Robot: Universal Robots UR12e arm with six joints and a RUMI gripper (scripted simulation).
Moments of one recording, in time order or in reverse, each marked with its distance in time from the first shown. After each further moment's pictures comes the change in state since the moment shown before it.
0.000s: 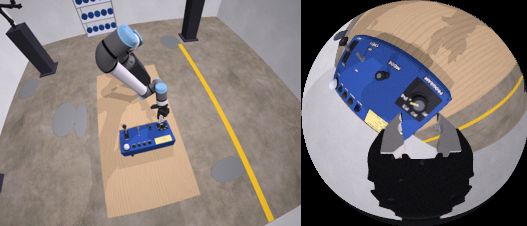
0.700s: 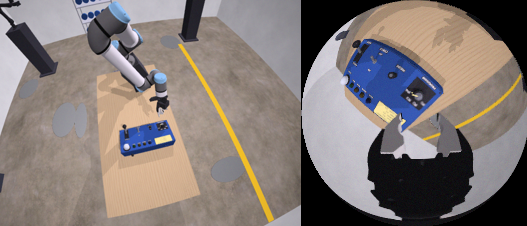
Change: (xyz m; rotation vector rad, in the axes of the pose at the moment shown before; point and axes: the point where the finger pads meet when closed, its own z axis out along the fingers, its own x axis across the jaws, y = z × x) arm 0.000 0.000 -0.086 0.000 0.000 0.000
